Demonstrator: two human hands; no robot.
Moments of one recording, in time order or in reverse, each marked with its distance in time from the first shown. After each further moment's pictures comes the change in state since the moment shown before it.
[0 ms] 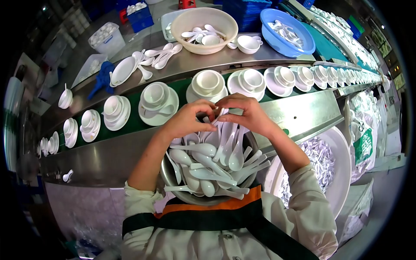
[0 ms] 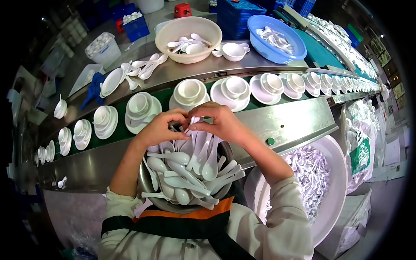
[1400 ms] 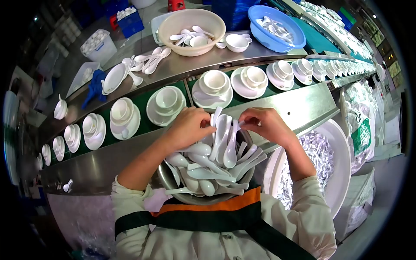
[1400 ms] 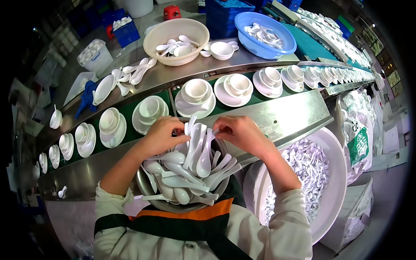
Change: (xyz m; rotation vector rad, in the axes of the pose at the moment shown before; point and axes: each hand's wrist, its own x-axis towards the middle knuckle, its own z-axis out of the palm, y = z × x) left_hand 0.011 0.015 0.019 0.456 0.067 -0.003; right_hand -0.058 -0.022 -0.027 -0.073 0.033 0.397
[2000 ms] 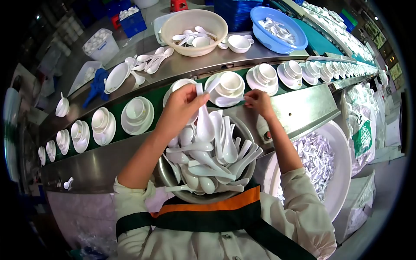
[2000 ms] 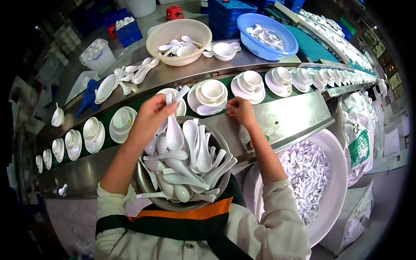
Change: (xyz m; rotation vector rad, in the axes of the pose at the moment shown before) left_hand 0.009 0.004 -0.026 -0.798 0.255 -0.214; right_hand 0.056 0.145 0.027 0.358 0.415 0.333
